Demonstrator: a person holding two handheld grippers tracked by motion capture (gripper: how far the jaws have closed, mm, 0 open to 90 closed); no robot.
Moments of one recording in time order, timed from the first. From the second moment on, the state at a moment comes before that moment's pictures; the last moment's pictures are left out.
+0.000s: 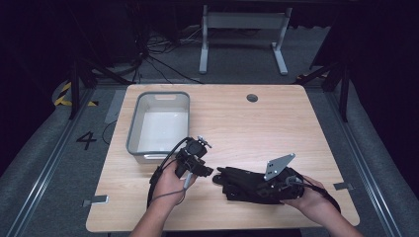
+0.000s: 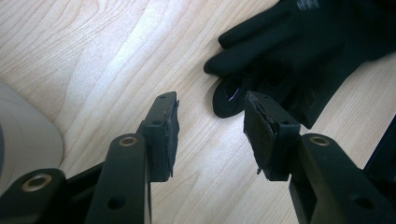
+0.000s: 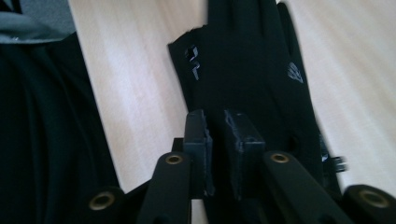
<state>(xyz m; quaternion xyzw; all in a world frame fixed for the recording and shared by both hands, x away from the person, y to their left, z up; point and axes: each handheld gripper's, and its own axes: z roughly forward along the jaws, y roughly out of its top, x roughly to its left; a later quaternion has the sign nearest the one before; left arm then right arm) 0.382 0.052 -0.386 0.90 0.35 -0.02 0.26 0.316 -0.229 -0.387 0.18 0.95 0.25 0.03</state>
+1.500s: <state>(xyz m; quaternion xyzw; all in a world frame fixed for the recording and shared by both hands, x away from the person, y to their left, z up) 0.378 0.029 -0.406 0.93 0.30 -0.05 0.21 0.339 -0.297 -0.429 0.32 0.93 0.21 0.00</state>
